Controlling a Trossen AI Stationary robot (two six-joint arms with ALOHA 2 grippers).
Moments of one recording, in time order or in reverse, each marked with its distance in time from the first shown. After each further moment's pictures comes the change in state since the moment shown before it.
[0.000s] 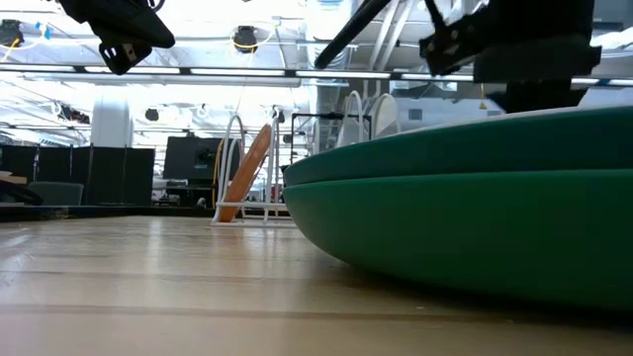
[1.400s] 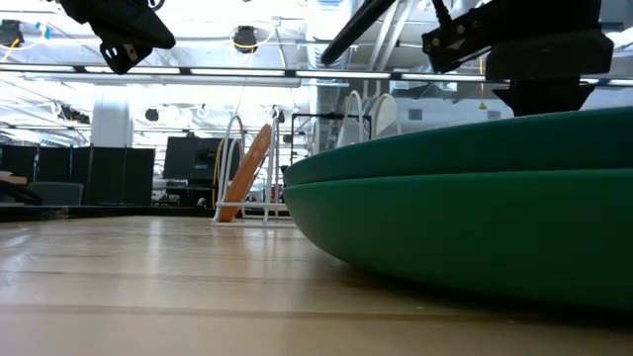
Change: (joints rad) left arm 0.000 0.000 0.000 -0.001 -0.007 0.017; right arm 0.011 0.005 0.018 -0.032 0.021 -0.031
